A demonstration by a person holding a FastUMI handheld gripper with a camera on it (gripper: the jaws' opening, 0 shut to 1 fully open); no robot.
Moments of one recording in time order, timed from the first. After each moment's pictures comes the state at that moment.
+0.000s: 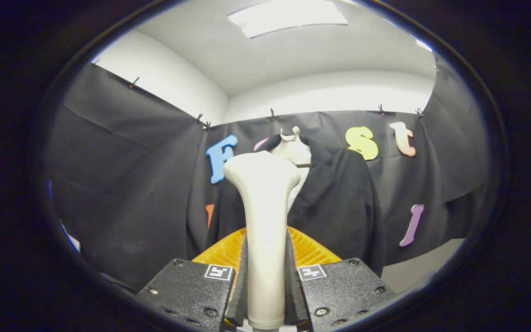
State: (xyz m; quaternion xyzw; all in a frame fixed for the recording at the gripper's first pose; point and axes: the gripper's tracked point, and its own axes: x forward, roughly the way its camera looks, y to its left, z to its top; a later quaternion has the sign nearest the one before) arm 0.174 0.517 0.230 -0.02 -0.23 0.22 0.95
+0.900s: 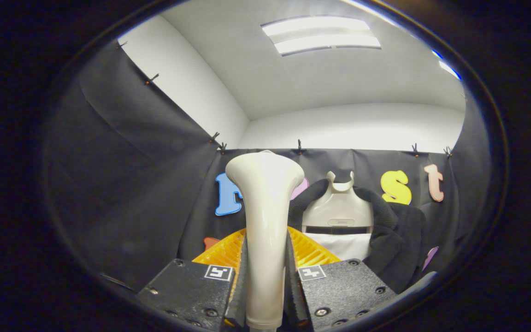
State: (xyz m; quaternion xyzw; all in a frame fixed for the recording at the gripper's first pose) arm 0.247 0.626 0.339 -0.09 -0.33 0.21 0.92
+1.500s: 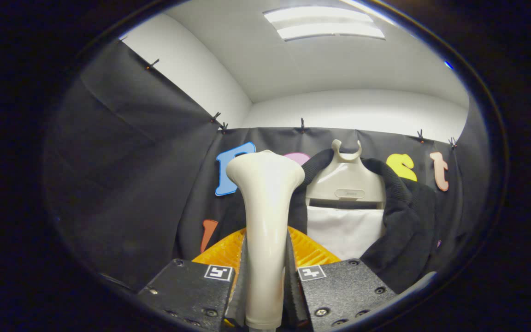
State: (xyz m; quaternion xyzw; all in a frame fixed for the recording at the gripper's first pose) arm 0.285 0.625 0.299 -0.11 -0.28 0.22 0.93
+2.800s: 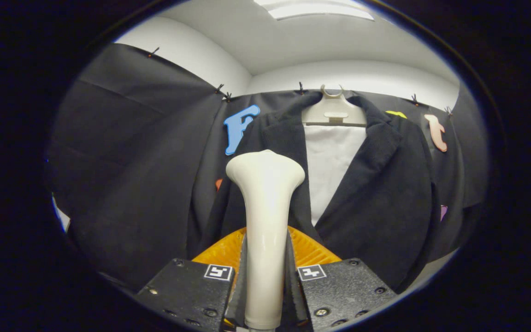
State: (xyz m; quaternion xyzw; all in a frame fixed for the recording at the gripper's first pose) arm 0.282 0.581 0.155 -0.10 -0.17 0.24 0.95
